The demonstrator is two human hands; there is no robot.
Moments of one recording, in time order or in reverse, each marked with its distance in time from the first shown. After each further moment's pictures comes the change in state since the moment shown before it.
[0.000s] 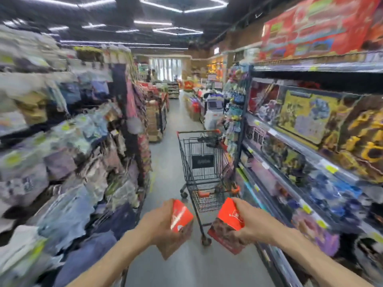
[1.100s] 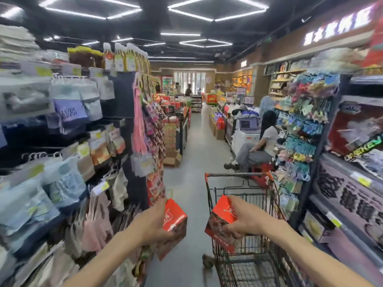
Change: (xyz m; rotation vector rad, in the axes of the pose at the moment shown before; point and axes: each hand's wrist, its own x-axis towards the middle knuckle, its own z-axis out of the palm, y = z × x) left_hand 0.612 -0.347 -0.109 0.049 0.097 -0.118; right_hand 0.786 0.051 -0.052 0.010 -0.025 -0.142
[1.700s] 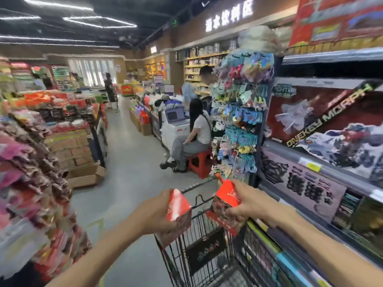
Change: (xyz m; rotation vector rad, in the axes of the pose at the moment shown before) left_hand 0.431 0.072 0.058 0.011 -0.196 0.538; right_hand 0.180 0.229 -0.085 0.004 0.222 0.451
